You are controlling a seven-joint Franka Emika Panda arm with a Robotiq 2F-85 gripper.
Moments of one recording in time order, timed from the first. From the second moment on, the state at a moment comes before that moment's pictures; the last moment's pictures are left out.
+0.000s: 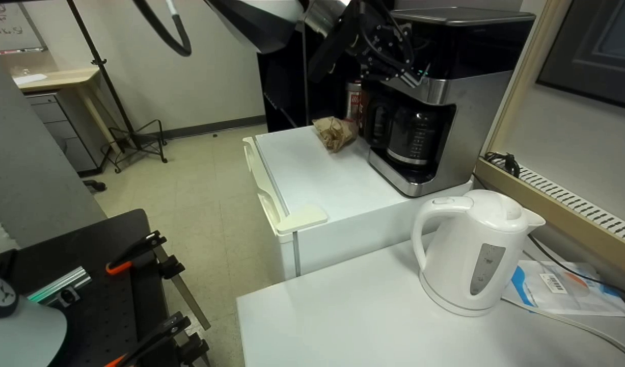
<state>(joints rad) -0.07 0.26 0.14 -1.99 -1.49 2.56 0.83</state>
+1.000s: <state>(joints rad) -0.05 0.08 0.17 -2.23 -1.74 2.60 0.89</state>
